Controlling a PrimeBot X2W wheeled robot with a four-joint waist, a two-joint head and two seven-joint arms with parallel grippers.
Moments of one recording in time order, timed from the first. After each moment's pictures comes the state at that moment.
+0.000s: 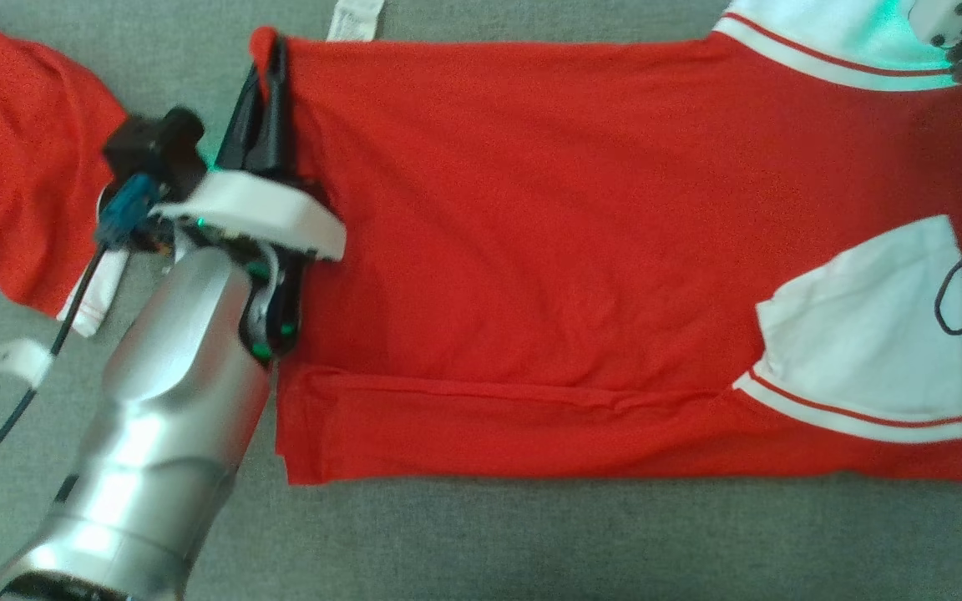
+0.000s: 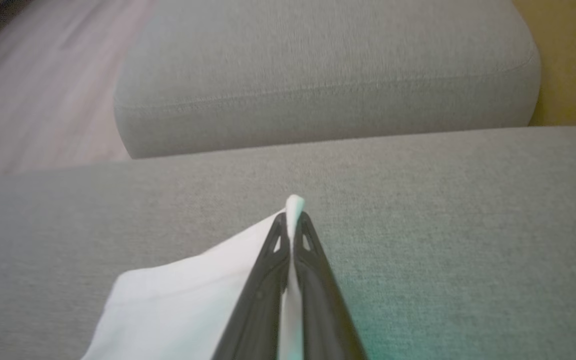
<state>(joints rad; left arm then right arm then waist) -0.78 0.15 -0.49 0.61 -0.65 0.07 -0.20 -1.05 -0.21 -0.07 0.70 0.19 0.12 0.45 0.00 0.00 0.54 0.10</state>
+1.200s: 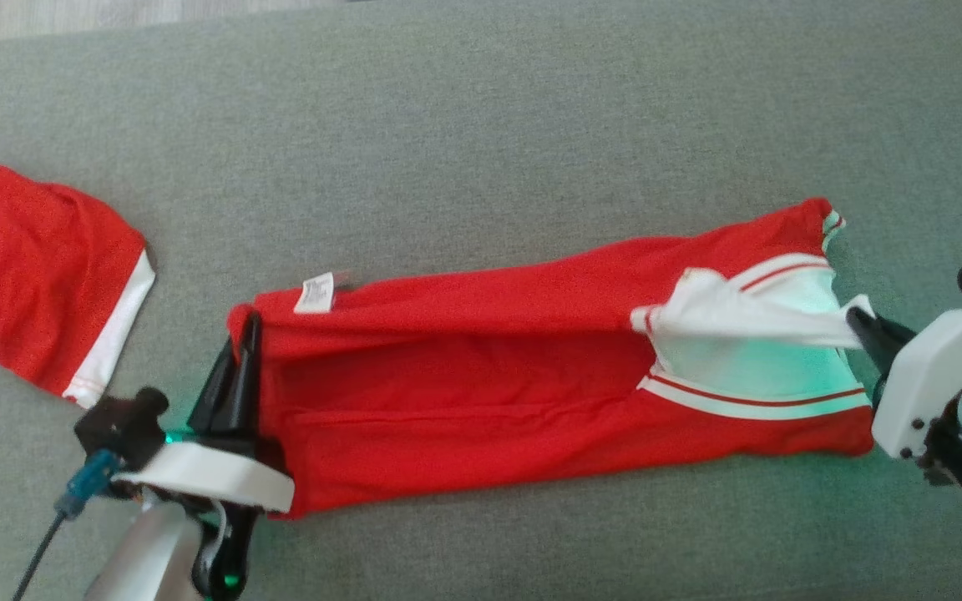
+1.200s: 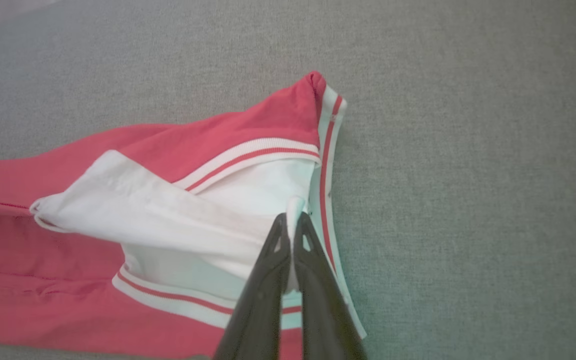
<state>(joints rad) -0.26 0.25 -0.36 0.41 -0.61 -0.12 -0.25 -0.13 -0.15 -0.14 -0.21 0.34 0.12 0.98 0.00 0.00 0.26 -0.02</state>
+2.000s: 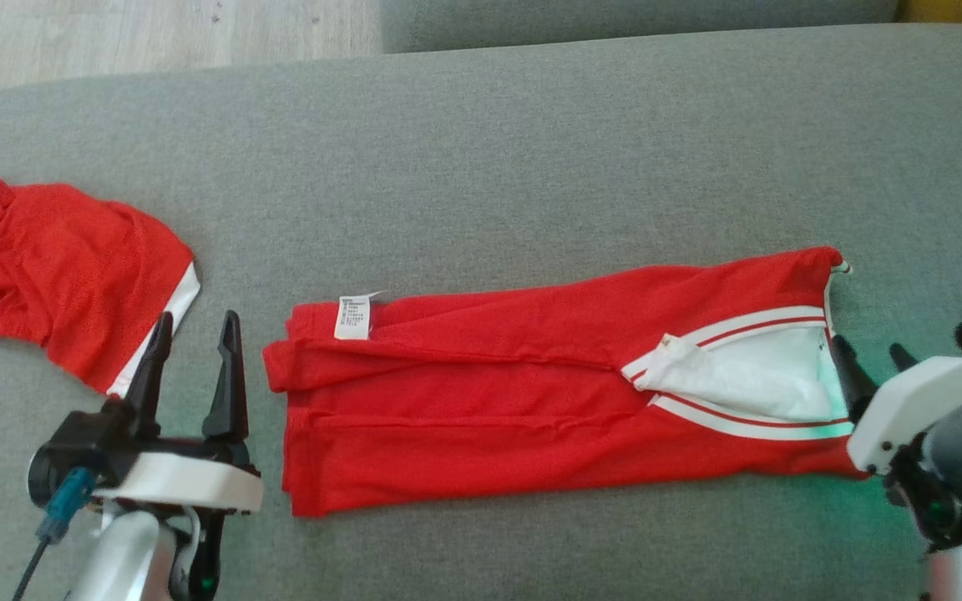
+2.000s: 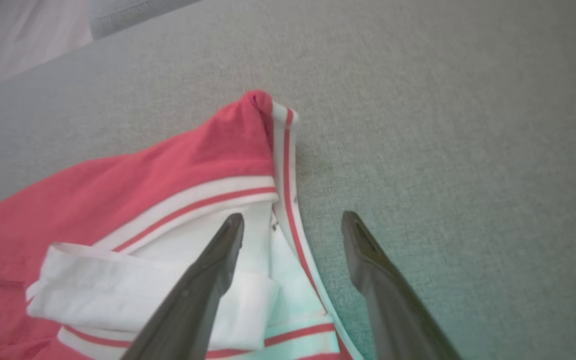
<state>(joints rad) -0.18 0.24 -0.22 0.33 -0.41 -0.05 -0.25 -0.14 -0.05 -0.23 0.12 0.21 0.12 0.61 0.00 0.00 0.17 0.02</state>
